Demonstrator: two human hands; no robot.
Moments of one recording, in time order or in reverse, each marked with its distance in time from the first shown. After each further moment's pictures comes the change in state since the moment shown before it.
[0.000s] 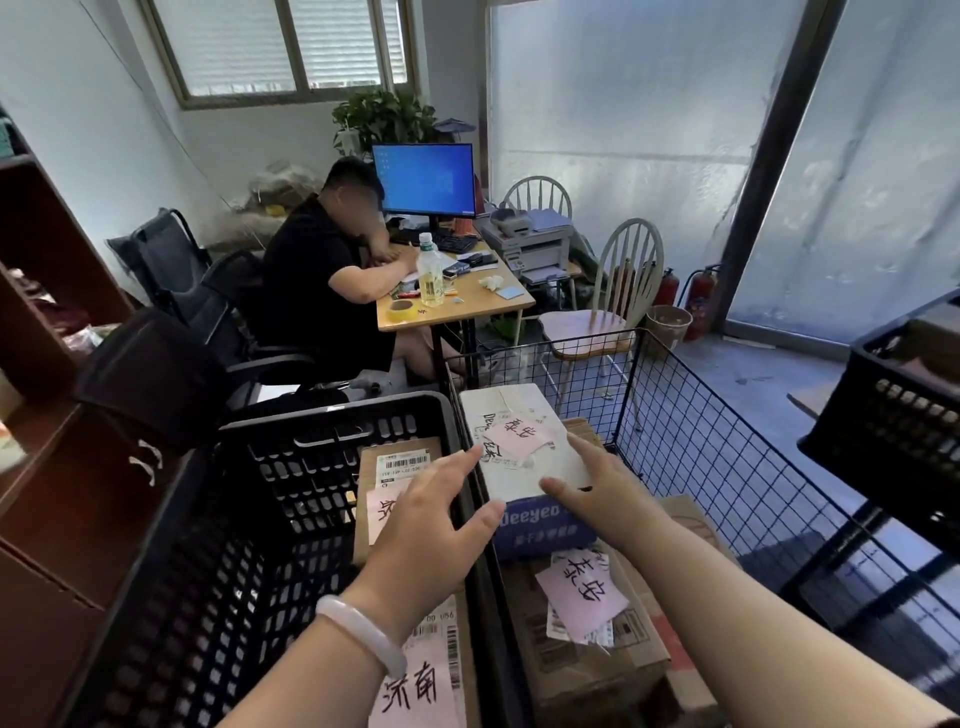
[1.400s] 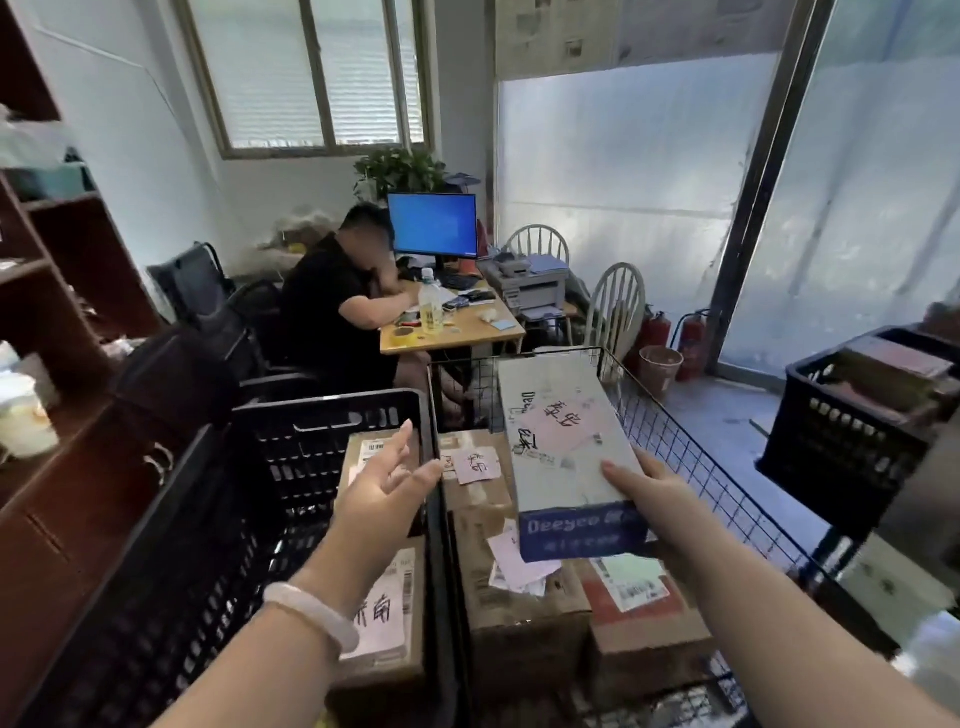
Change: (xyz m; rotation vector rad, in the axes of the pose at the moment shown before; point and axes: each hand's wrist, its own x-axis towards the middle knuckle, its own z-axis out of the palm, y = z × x) left_hand -0.074 0.046 0.007 -0.560 0.153 -0.175; right_hand -0.111 0.053 -0.077 0.875 0.008 0.178
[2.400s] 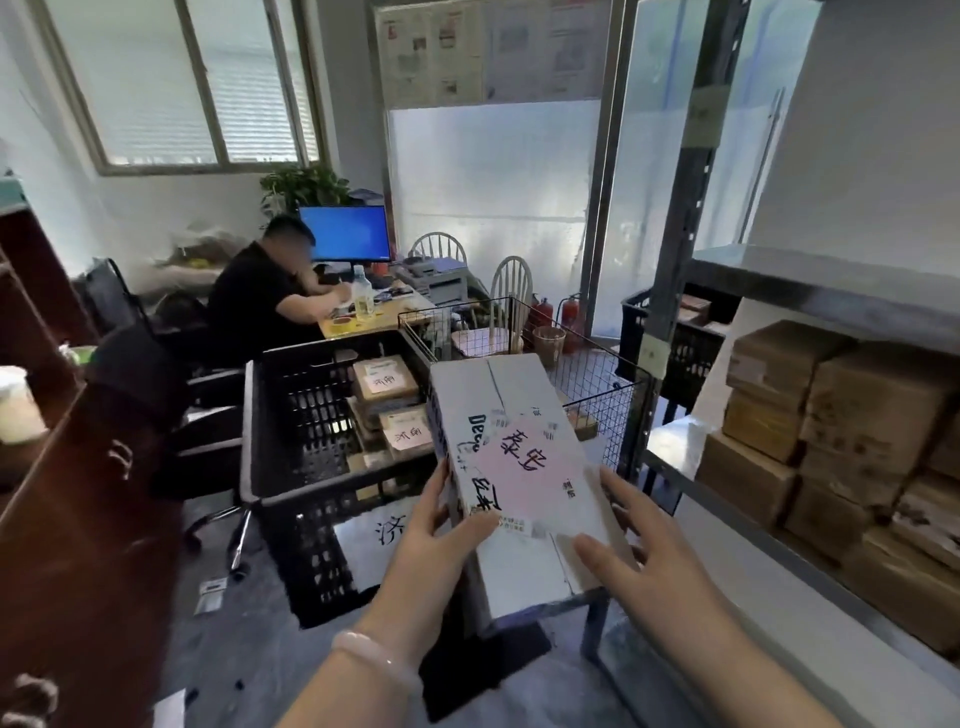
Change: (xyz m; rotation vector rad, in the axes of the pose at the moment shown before) left_hand -0.353 -0.036 -0.078 -0.448 -0.377 -0.045; right_hand -0.492 0.125 0.104 -0.456 0.266 -0.367
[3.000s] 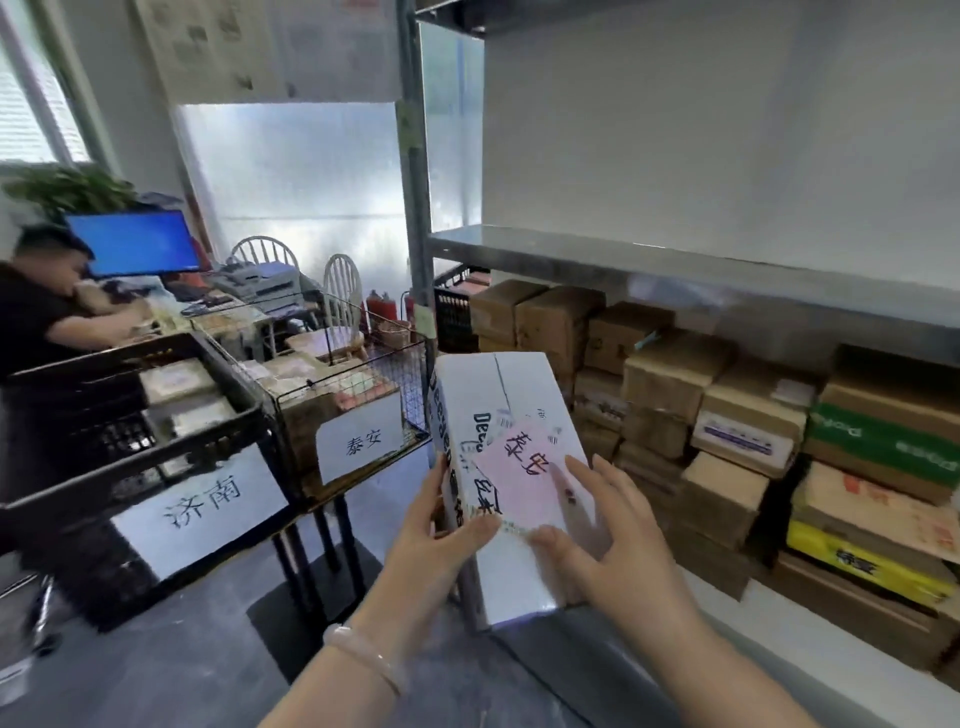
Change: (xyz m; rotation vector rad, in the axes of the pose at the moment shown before) left_hand -0.156 -0.052 0.224 0.041 -0.358 -0.096; right_hand -0.212 0.062 -0.173 -0.235 0.382 0.101
